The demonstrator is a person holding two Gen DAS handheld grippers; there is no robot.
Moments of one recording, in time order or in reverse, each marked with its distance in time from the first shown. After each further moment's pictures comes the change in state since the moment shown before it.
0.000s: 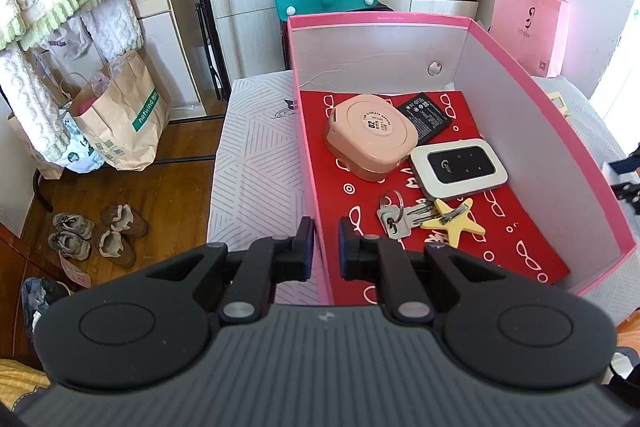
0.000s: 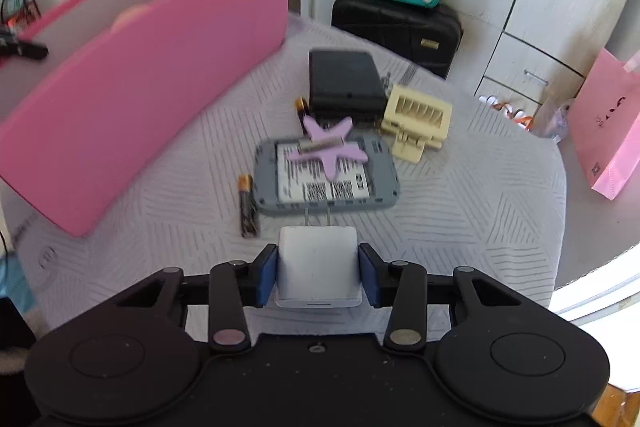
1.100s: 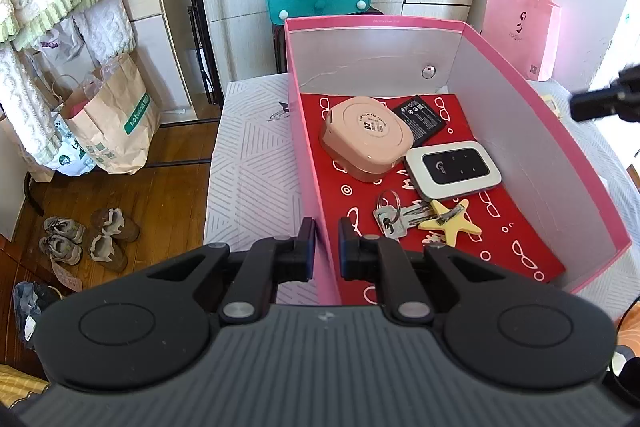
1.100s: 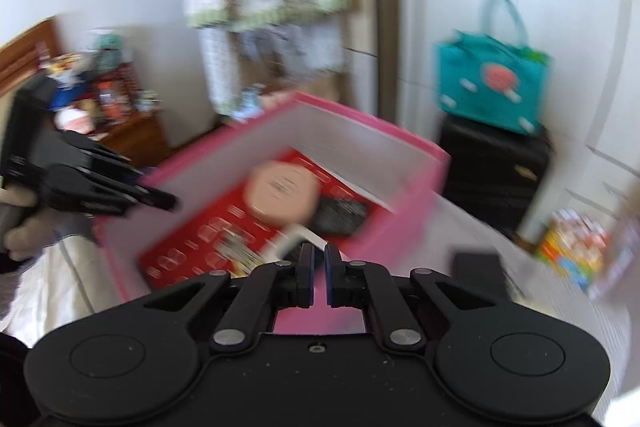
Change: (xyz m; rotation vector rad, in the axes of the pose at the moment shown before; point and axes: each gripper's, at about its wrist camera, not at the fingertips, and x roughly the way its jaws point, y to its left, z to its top) left arm -0.003 0.011 -0.002 -0.002 -0.015 -0.043; right arm -0.032 0.055 0.088 -0.043 -0.188 0.173
